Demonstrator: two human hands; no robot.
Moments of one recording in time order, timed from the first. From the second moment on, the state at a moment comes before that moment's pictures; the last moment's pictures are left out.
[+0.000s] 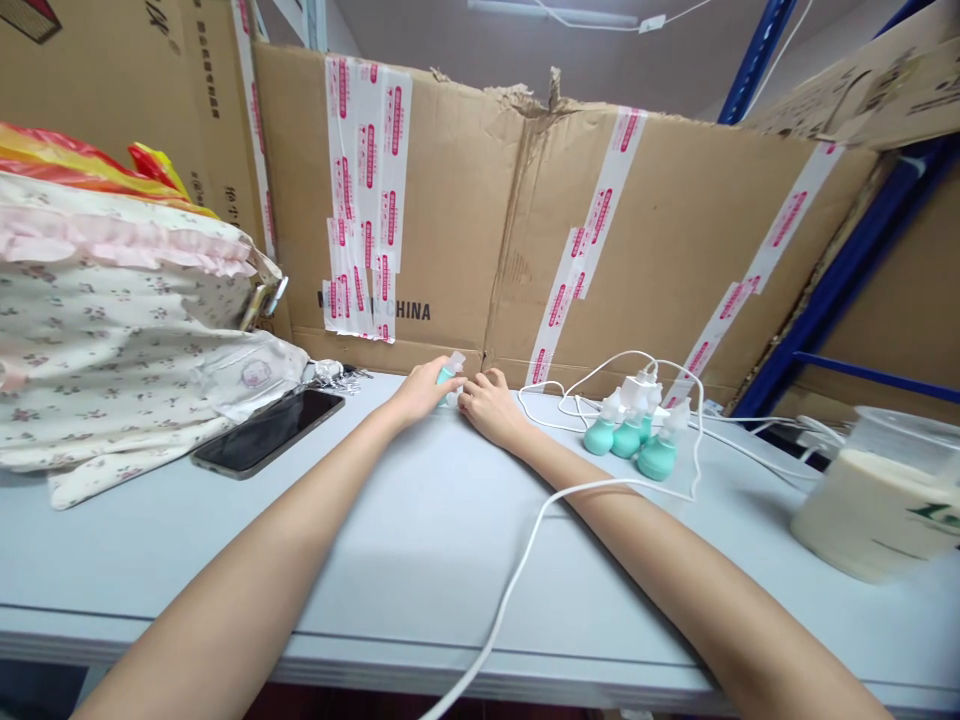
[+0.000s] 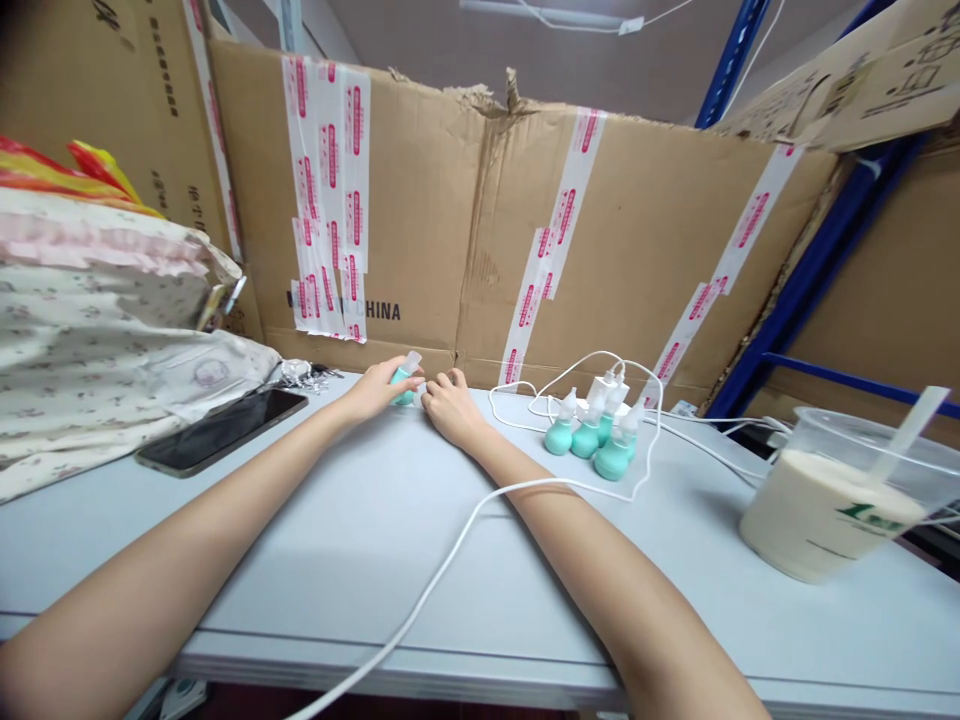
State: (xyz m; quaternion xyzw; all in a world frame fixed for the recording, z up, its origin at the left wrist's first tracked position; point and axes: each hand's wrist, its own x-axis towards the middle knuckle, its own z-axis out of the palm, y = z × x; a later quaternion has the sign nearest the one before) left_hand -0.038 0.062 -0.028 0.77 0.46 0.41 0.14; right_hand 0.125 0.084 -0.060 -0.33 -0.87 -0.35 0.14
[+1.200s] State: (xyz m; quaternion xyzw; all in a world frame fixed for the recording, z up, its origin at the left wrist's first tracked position) left_hand -0.048 0.069 -0.028 0.77 0.48 0.39 0.14; right_hand 0.129 0.080 -0.057 -0.30 -0.87 -0.37 0.10
